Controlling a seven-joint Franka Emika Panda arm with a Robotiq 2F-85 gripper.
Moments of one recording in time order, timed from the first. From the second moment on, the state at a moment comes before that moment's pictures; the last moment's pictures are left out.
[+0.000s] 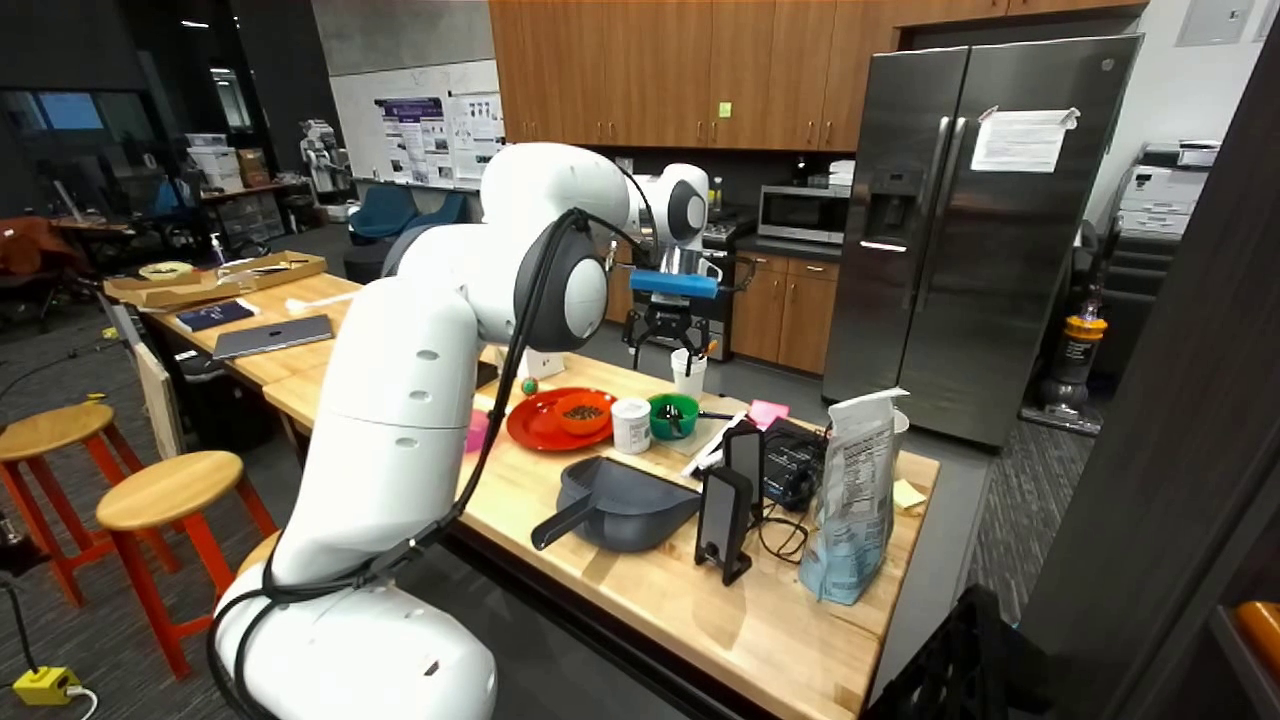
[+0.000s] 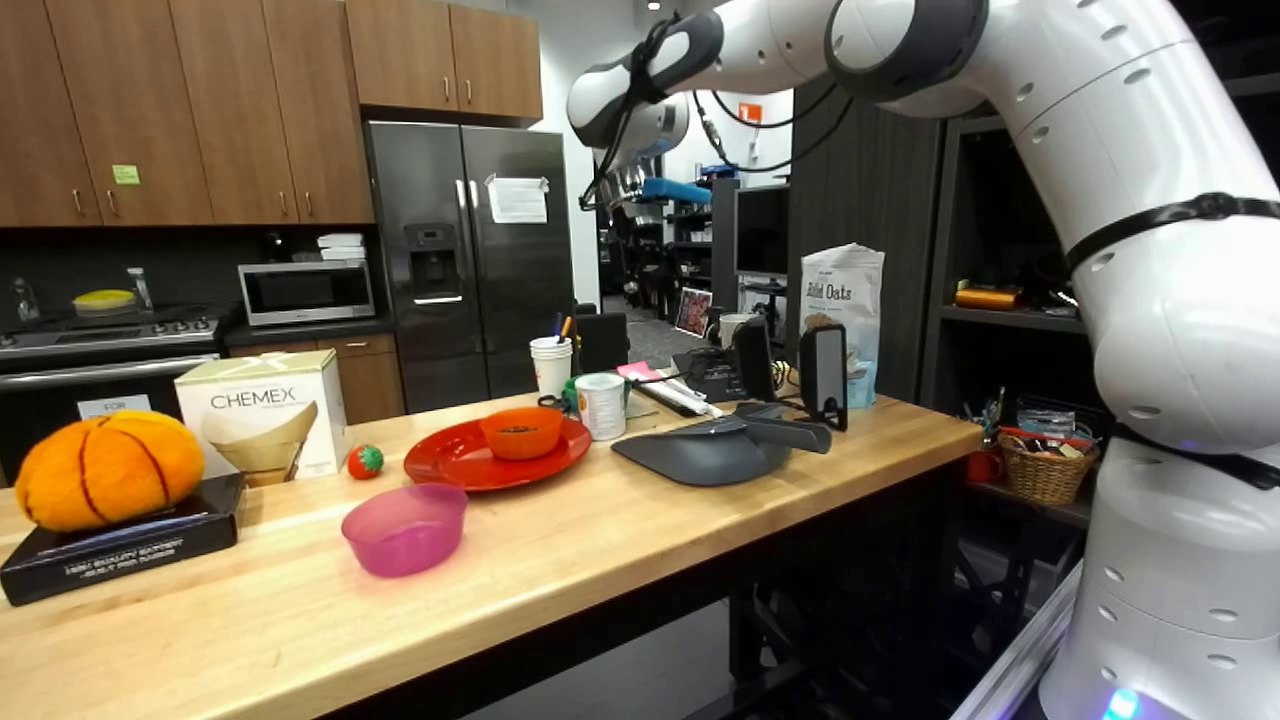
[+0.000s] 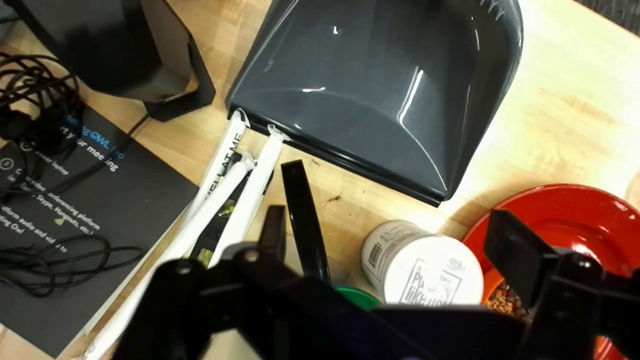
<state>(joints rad) -0.02 0.48 0.04 -1.26 -0.01 1.44 -0.26</state>
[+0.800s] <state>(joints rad) -0.02 0.48 0.03 -1.41 -0.03 1.70 -0.30</state>
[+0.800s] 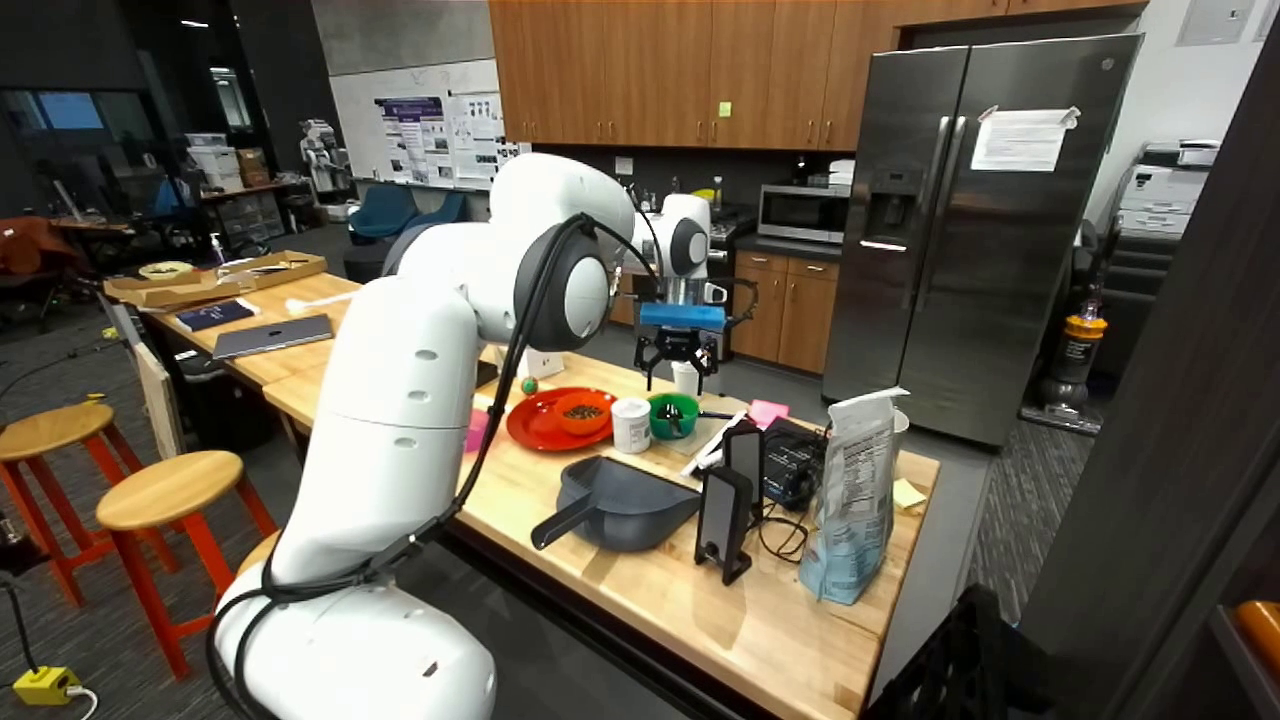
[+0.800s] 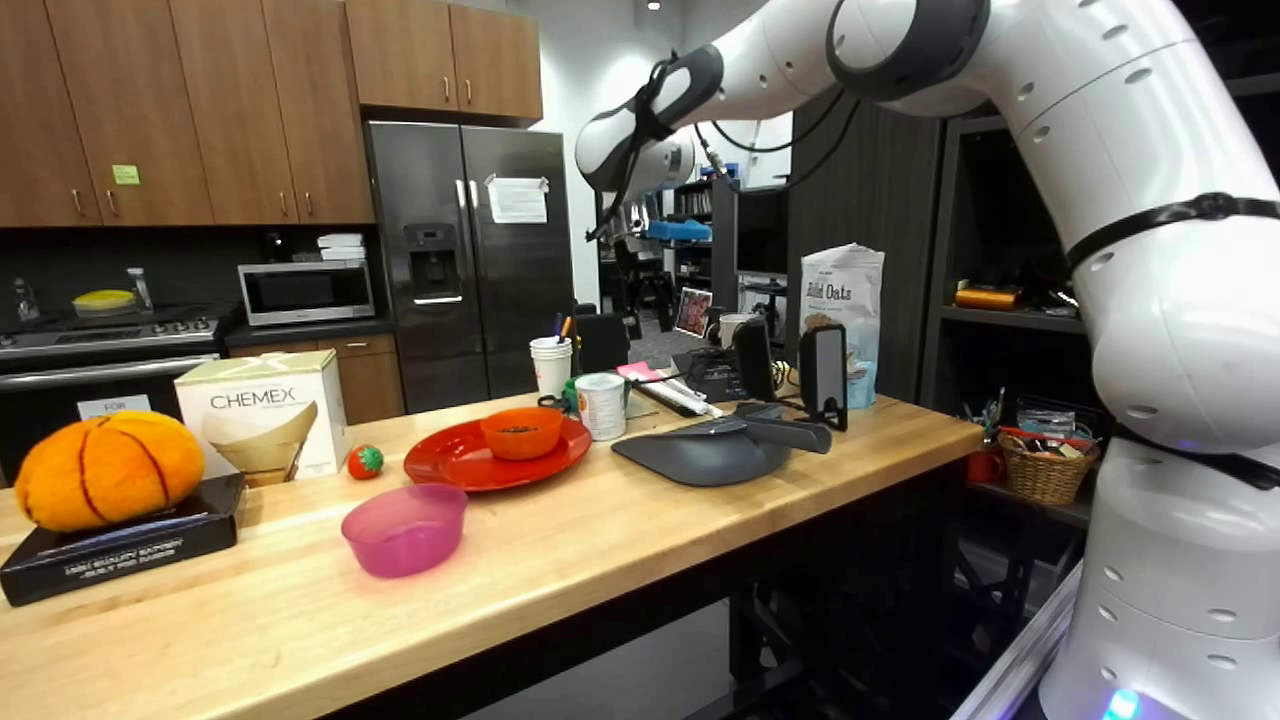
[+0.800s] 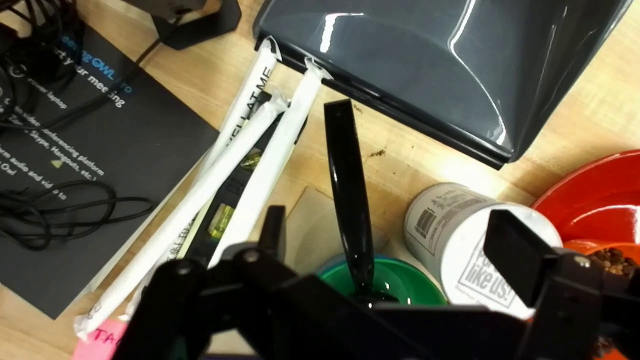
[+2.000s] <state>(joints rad) -0.04 0.48 0.03 -1.57 -0.01 1.72 -0.32</state>
